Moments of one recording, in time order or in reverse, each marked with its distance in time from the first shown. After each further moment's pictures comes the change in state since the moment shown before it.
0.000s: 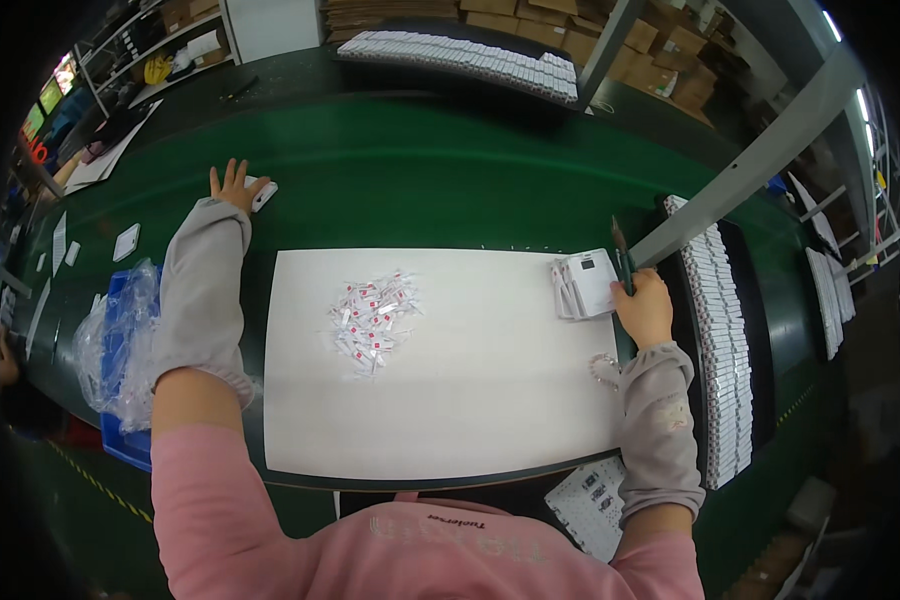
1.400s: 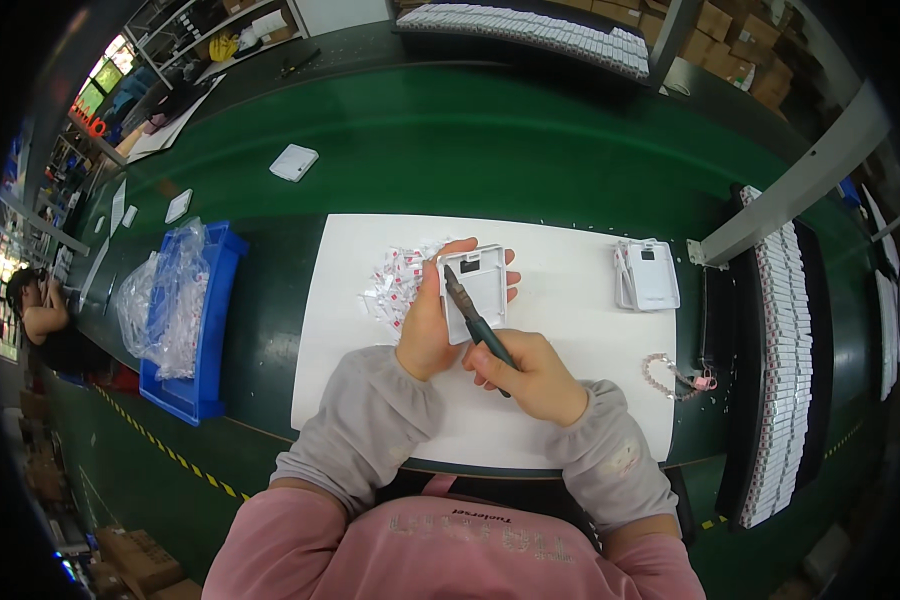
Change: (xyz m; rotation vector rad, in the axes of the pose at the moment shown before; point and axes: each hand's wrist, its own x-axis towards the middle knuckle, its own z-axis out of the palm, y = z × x) left_hand -0.240 0.229 -0.100 -2.819 -0.221 0.359; right_hand -0.096 -0.133 0.048 1.343 -0.998 -0.217
